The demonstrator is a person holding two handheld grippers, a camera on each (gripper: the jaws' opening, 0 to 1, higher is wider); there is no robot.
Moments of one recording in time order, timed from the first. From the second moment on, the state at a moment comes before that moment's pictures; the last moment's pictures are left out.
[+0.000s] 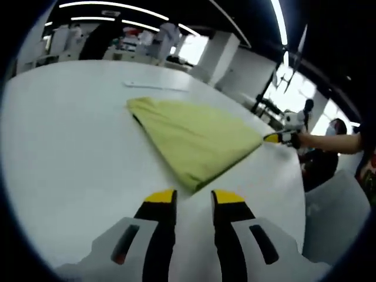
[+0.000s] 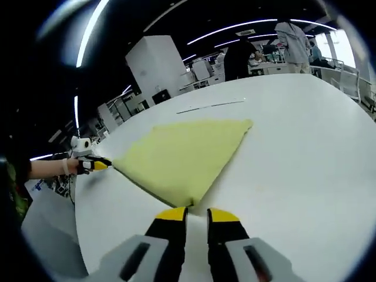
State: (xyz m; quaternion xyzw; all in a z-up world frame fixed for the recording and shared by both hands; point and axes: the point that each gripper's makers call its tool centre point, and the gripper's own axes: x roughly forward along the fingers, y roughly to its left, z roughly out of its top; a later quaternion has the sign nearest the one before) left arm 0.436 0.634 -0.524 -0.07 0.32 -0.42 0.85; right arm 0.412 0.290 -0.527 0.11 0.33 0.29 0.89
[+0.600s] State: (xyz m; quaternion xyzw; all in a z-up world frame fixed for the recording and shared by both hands) left arm 0.445 0.626 -0.527 -0.07 0.32 -0.42 0.85; right arm 0.415 0.299 -0.530 0.12 0.33 0.30 0.89
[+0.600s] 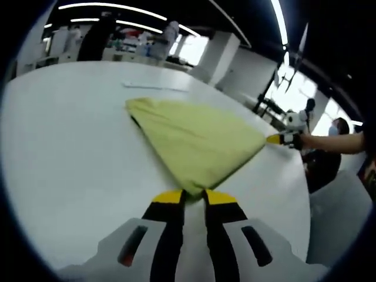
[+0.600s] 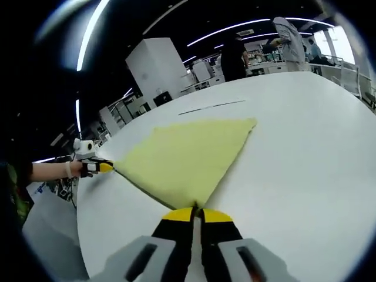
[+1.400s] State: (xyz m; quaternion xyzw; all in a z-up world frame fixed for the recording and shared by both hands) left arm 0.443 0.637 -0.522 -0.05 0.31 -0.42 0.85; right arm 0.403 0.291 -0.512 0.07 0.32 0.37 0.87
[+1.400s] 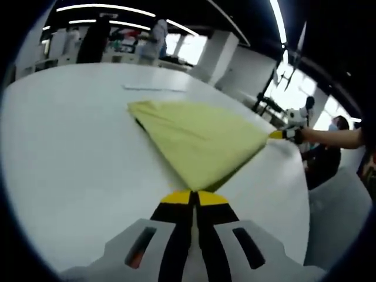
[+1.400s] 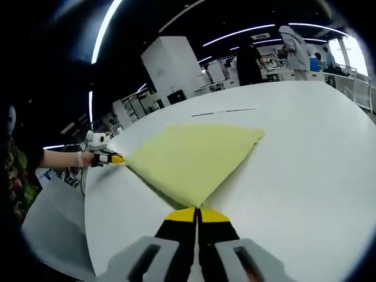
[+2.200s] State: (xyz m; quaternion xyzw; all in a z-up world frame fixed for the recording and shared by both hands) left arm 0.360 0.642 -0.522 -0.06 0.35 -0.46 0.81; right arm 0.342 0.301 -0.506 -0.03 0.32 0.49 0.81
